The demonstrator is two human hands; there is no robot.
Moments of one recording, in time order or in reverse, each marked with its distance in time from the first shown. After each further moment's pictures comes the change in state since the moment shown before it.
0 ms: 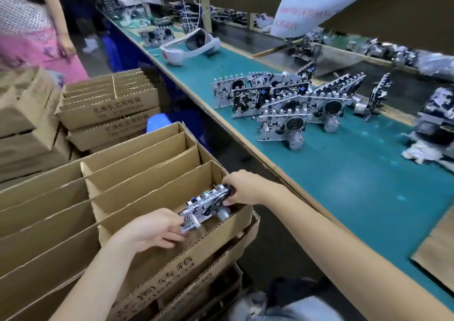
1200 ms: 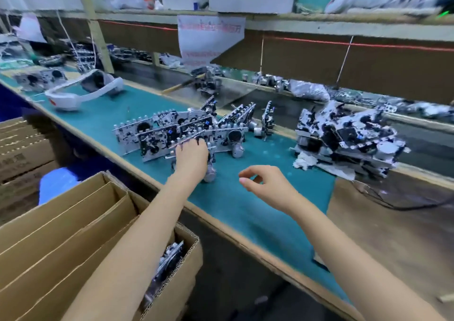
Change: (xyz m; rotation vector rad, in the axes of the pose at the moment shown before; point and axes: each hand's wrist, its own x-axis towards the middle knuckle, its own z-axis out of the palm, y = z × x) left_hand 0.061 0.257 0.156 1.216 0.654 0.824; right_hand -0.137 0.105 -0.062 0.454 0.717 0.378
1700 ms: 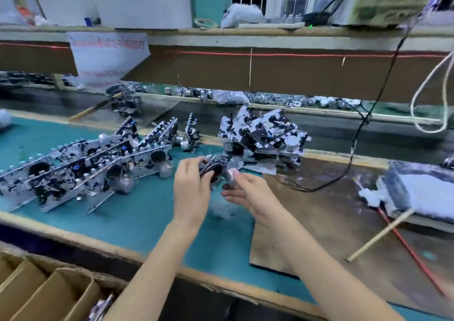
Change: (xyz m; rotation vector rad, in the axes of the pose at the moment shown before) left_hand -0.050 0.130 0.001 -0.905 0.383 0.291; right_hand -0.037 0.058 -0.049 1.001 0.386 0.416
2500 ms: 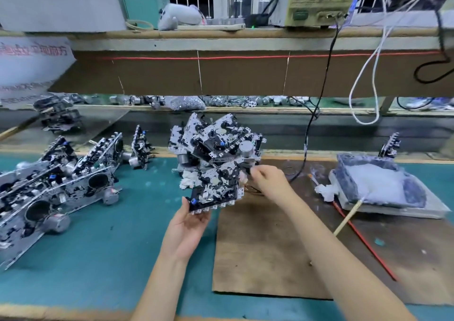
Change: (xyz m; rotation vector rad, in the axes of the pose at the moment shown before) left_hand -0.017 -0.015 0.092 -1.716 -0.321 -1.048; right_hand 0.020 -0.036 -0.128 -0.997 0.346 -0.167
